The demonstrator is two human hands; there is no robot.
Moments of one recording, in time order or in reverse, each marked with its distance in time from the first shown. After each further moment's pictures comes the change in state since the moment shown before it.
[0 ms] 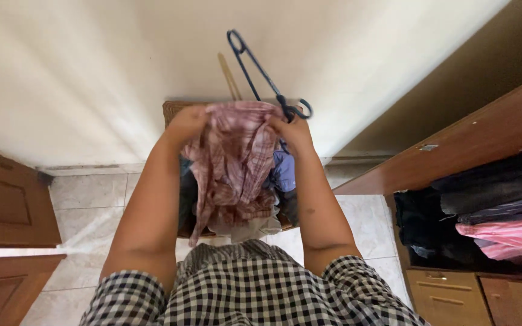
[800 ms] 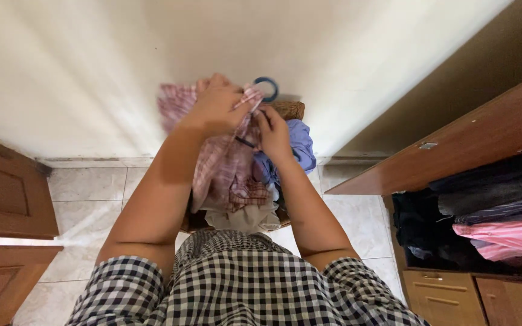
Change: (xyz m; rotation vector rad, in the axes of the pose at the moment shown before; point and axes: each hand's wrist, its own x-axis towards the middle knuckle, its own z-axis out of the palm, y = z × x) left_hand -0.066 0.137 0.006 0.509 0.141 0.497; right_hand -0.077 -0.005 0.058 -0.464 -0.121 -0.300
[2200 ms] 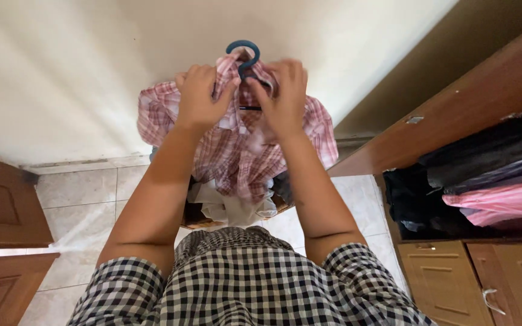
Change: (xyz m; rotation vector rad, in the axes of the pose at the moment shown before) left_hand -0.019 0.005 0.019 -0.067 0.484 0.111; right_hand -0.007 -0.091 -0.030 -0.447 0.374 -0.529
